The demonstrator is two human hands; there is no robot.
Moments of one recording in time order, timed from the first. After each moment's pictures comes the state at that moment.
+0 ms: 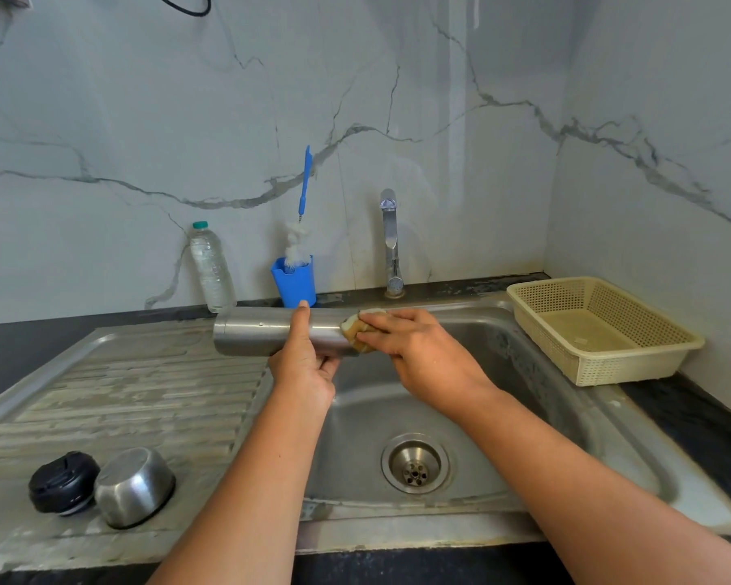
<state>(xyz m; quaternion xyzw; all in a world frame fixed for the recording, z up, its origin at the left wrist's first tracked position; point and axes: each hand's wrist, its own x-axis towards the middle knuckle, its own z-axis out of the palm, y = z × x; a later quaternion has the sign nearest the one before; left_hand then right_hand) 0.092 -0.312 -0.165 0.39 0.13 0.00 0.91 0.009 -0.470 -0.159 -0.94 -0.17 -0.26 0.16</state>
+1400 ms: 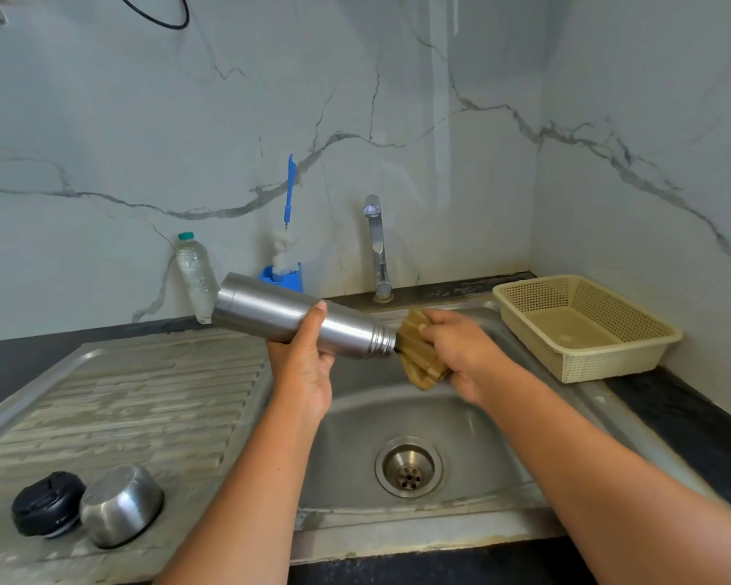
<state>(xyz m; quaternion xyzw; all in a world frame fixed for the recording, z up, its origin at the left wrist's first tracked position) 0.076 -0.326 -0.159 0.39 -0.03 0.04 0.92 -0.001 -0.495 -0.138 -0.68 0.18 -0.09 0.71</state>
